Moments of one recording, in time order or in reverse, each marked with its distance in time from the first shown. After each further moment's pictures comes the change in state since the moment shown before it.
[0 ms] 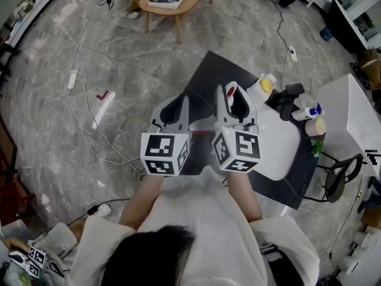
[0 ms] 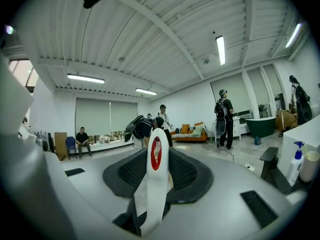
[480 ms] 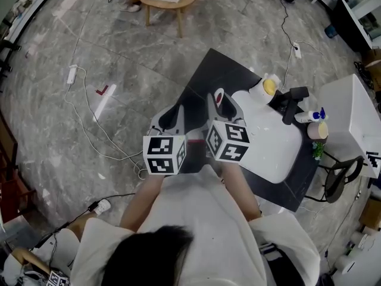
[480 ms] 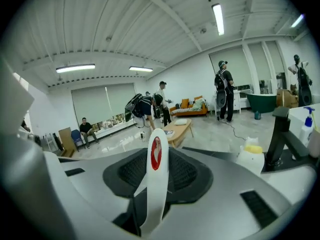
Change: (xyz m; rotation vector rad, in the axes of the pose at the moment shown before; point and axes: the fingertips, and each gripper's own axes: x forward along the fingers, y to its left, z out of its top) left arm 0.021 0.027 -0.068 -0.053 0.174 0.072; right arm 0.038 -0.009 -0.104 0.104 0.292 0.026
